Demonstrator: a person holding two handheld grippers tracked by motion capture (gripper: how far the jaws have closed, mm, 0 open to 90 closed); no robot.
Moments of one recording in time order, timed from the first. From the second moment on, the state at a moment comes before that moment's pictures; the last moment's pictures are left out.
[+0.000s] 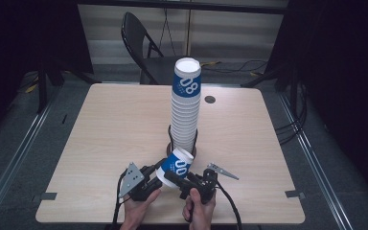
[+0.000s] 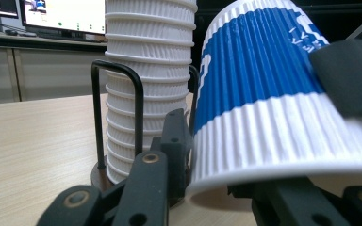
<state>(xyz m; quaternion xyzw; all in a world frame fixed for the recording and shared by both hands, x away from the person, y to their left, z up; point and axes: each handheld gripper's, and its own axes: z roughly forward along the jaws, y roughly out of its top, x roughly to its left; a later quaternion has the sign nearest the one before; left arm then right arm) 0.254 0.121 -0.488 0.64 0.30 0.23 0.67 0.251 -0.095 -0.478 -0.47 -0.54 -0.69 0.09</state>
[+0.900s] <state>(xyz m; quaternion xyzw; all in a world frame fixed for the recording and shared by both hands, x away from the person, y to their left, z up) 0.256 0.127 -0.487 0.68 0.33 0.19 0.63 0.260 -0.105 -0.476 -0.48 -0.55 -0.68 0.06</state>
